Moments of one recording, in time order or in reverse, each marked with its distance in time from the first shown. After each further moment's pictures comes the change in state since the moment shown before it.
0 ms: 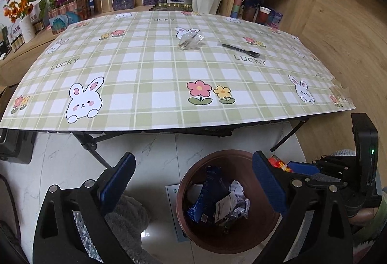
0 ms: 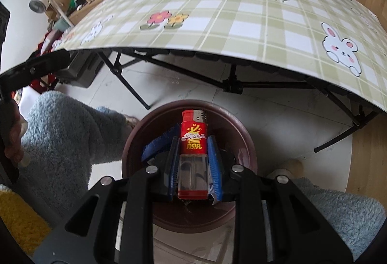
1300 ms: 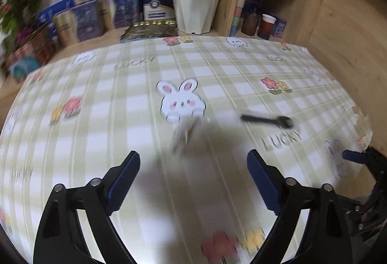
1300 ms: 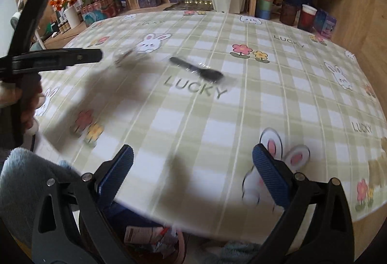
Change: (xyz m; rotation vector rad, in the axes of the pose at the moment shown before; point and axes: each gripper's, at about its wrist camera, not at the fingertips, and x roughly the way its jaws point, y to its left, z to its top) left arm 0.146 0.013 0.195 0.147 -0.024 -0.047; right arm -0.011 -0.102 0.140 0.025 -0.198 -0.164
